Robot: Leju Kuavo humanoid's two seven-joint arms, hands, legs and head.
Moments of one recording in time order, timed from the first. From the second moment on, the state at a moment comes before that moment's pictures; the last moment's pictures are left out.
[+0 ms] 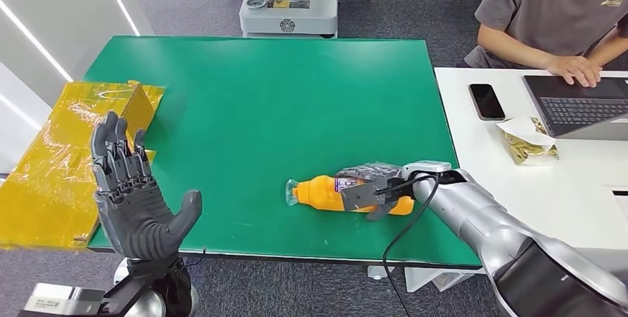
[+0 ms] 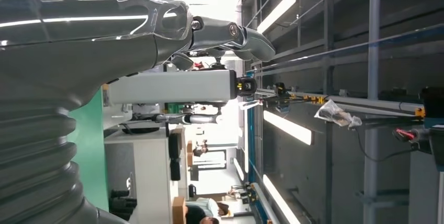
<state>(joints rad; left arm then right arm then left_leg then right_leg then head) 0.03 -0.14 -0.37 -1.72 -0.06 0.31 -0.70 -0.94 -0.11 1.08 -0.44 0.47 0.45 -0.46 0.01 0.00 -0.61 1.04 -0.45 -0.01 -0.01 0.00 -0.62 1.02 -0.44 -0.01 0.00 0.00</state>
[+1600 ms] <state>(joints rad) 0.03 -0.18 -0.30 -1.70 -0.08 0.29 -0.70 -0.96 -0.10 1.12 -0.40 0.51 0.31 -0.36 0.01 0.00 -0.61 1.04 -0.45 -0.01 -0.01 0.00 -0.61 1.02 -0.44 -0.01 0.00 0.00</state>
